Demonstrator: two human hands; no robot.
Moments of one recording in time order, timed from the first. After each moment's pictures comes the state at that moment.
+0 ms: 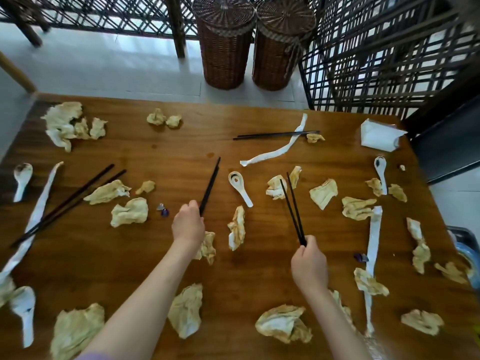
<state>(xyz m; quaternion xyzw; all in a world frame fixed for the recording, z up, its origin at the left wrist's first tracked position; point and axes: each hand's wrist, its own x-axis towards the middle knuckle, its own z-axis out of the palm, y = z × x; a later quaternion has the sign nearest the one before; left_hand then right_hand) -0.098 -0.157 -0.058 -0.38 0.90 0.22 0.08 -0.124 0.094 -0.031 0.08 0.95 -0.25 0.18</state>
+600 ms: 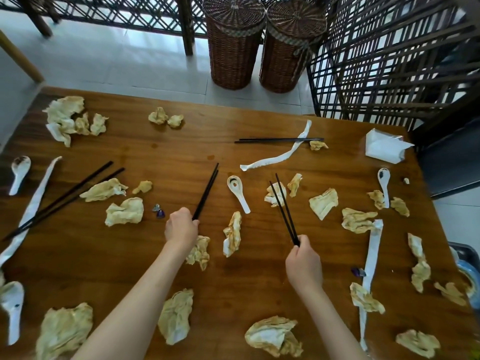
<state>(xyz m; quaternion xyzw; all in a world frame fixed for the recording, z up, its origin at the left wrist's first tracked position) -0.104 -0.158 -0.060 -0.46 0.85 0.24 0.10 -0.148 0.089 -0.030 0.04 0.95 -0.25 0.20</state>
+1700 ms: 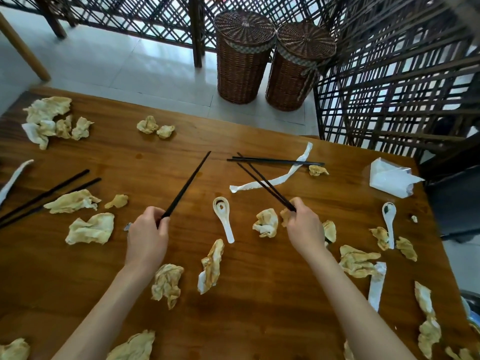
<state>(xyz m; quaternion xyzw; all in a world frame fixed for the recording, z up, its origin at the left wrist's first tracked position) -0.116 -0.166 -0.036 -0.44 0.83 0.31 -0.12 -0.300 0.055 -0.032 -0.14 0.97 -0.18 0.11</state>
